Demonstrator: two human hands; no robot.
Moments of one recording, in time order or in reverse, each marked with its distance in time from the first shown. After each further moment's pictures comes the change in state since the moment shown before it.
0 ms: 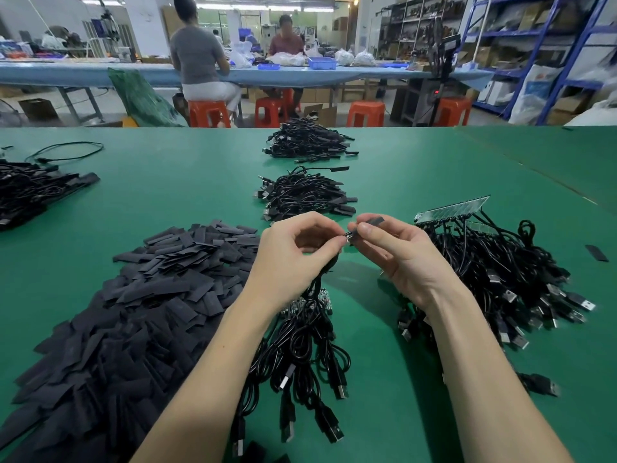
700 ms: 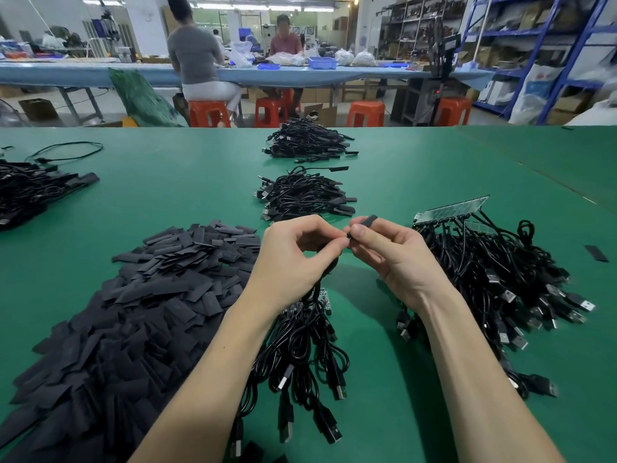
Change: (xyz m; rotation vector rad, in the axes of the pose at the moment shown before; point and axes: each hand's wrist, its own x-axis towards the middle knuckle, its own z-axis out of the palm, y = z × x) left_hand 0.000 -0.002 0.004 -0.025 0.006 0.050; right_hand -0.001 0.004 0.003 -0.054 0.003 -0.009
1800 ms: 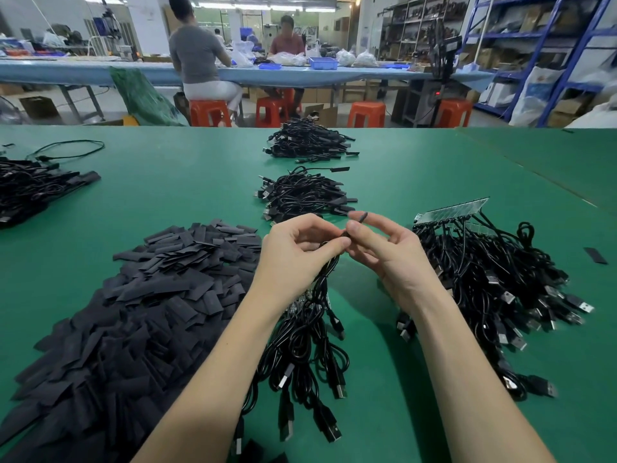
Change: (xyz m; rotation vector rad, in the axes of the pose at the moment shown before) left_hand 0.001 -0.002 0.004 -0.097 0.075 -0.162; right_hand 0.005 0.008 0.004 -0.075 0.064 -0.042
